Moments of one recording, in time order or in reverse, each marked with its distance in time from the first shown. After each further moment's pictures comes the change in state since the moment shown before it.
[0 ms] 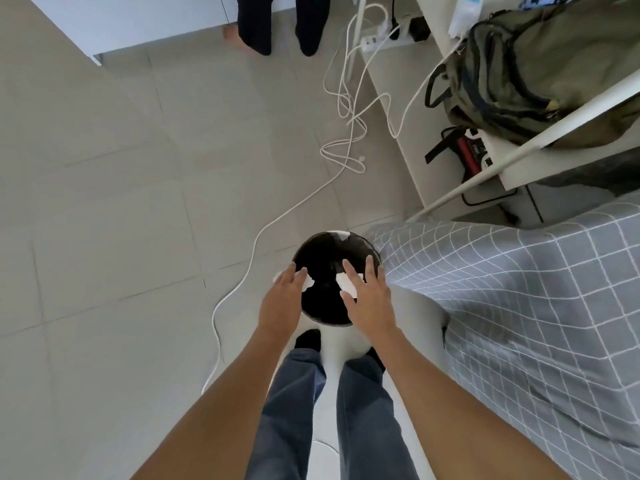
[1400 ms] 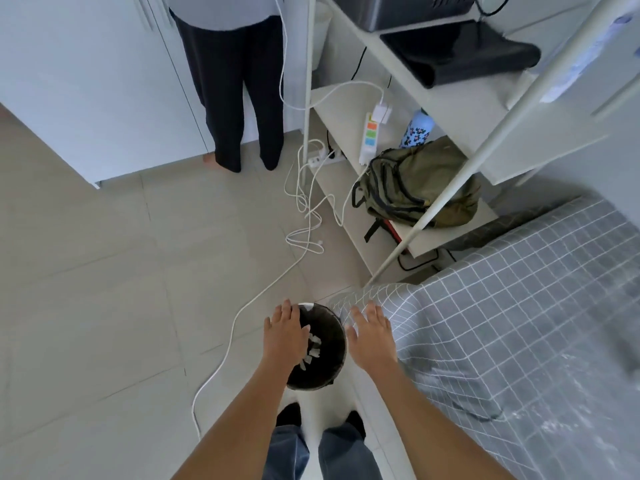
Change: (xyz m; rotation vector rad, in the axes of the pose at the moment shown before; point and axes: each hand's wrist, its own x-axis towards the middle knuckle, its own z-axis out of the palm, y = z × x) left_hand -0.024 0.108 -0.106 0.175 -0.085 0.010; right_hand -0.086 0.004 -0.151 -0.005 0.114 0.153
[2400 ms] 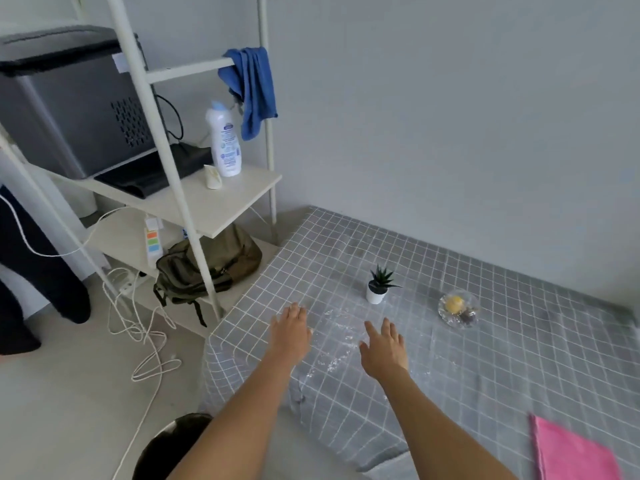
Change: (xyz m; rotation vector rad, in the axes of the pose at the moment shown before) left_hand -0.109 0.362 -0.007 0.381 0.080 0.758; right_hand -0.224 0.292 -0.093 0.207 0.324 0.679
